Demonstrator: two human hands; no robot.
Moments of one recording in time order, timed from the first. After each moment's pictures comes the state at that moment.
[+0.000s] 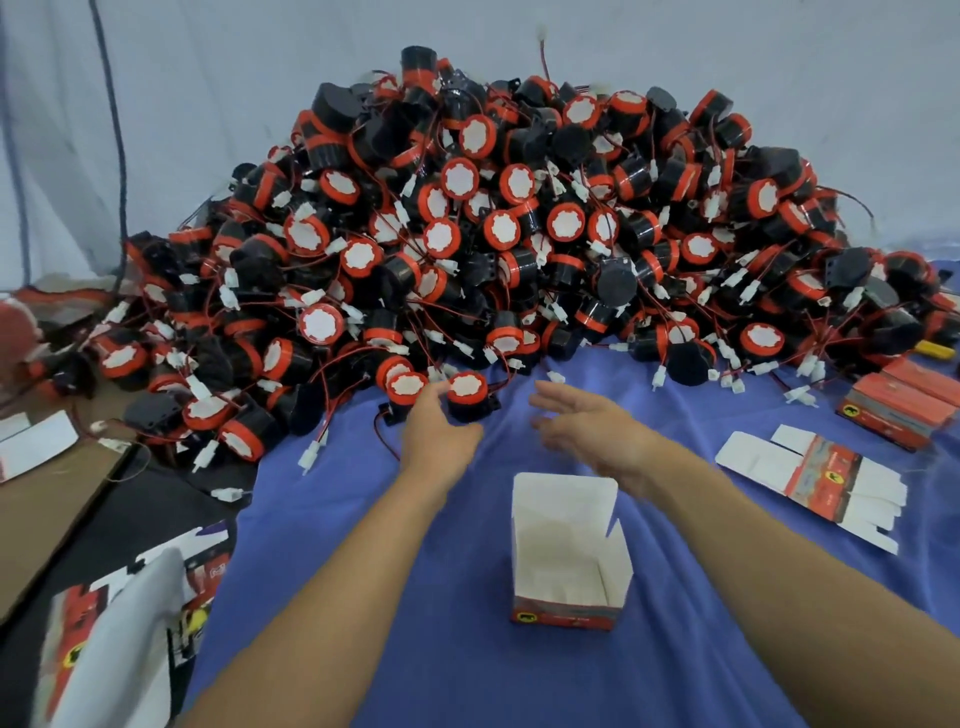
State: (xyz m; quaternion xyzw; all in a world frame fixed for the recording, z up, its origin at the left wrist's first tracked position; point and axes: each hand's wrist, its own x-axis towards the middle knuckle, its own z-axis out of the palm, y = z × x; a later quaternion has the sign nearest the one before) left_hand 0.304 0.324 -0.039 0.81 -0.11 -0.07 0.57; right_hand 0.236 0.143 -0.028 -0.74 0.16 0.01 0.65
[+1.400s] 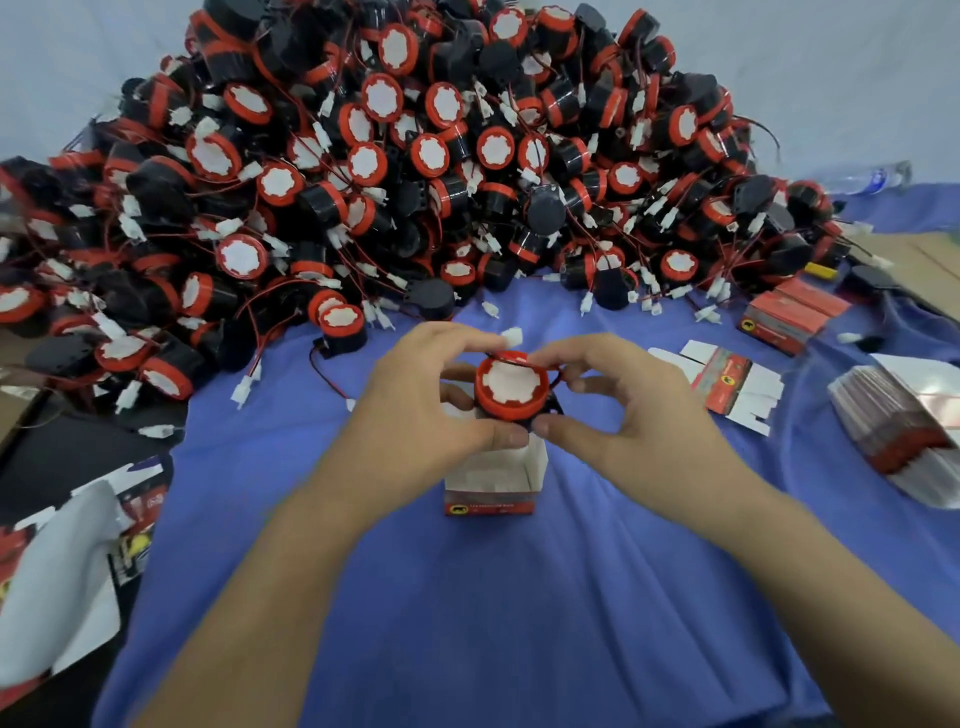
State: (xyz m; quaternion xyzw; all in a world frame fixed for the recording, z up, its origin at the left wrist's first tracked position) left_hand 0.191 0.351 0.025 0.76 -0.39 -0.08 0.51; right_hand 0.075 0.167 0.026 -0.89 0.01 -0.22 0.39
